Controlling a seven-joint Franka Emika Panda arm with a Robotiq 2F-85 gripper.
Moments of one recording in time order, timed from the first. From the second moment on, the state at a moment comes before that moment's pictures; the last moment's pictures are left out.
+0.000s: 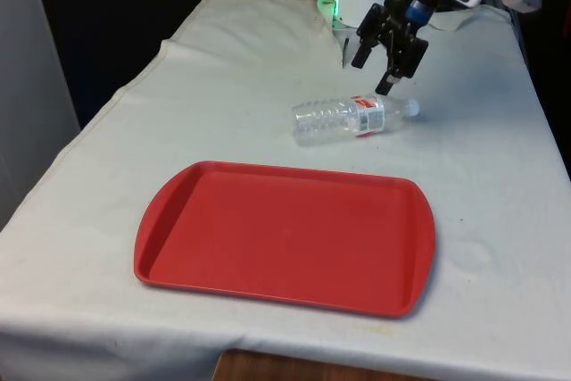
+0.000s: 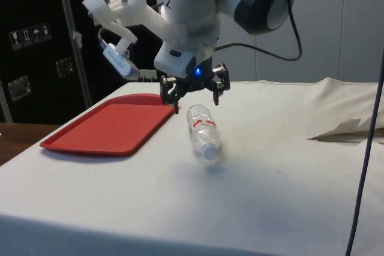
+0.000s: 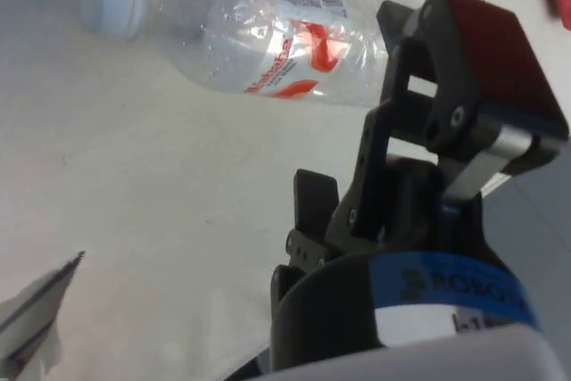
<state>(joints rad) 0.15 0.15 0.03 -2.45 -0.91 2.52 -1.15</state>
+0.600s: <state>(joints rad) 0.15 0.18 0.04 -2.45 -1.06 2.50 -1.02</state>
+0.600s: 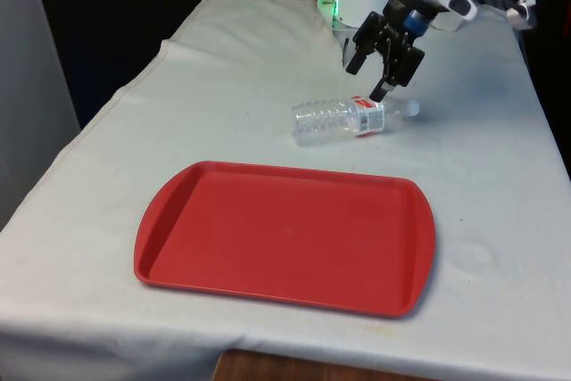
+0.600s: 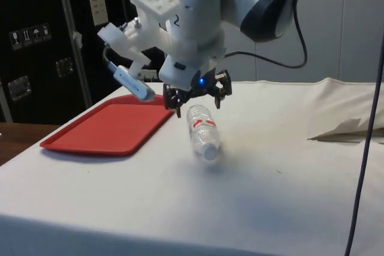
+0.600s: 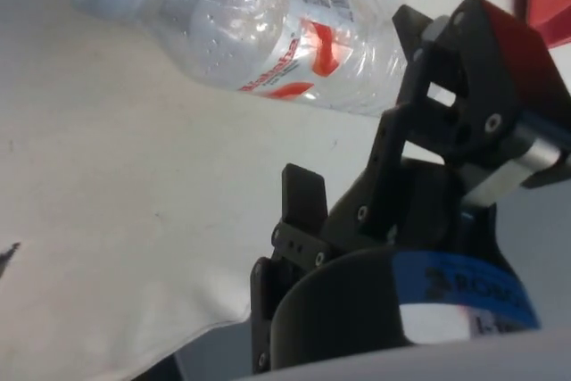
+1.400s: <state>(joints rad) 0.15 0.26 0.06 -2.42 -1.27 2.41 -0.81</state>
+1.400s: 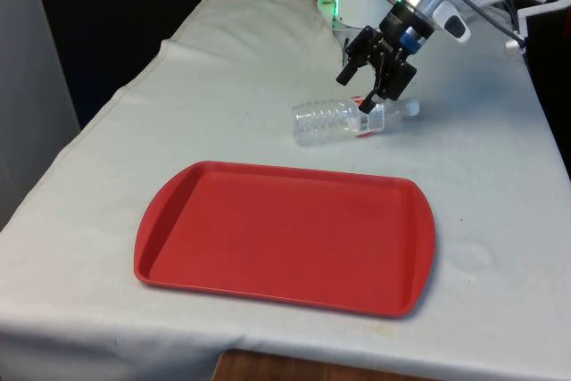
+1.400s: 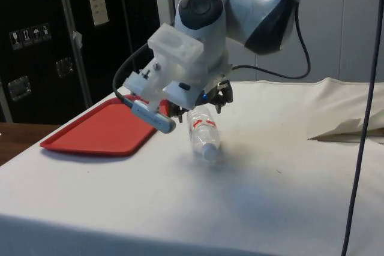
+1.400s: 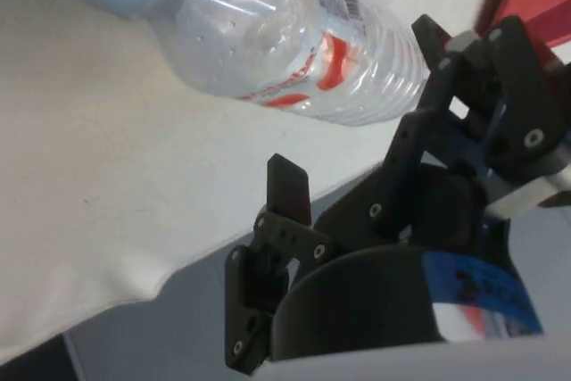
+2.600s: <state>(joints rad) 0.17 0.38 0.22 -2.39 -1.44 2.13 -0.52</state>
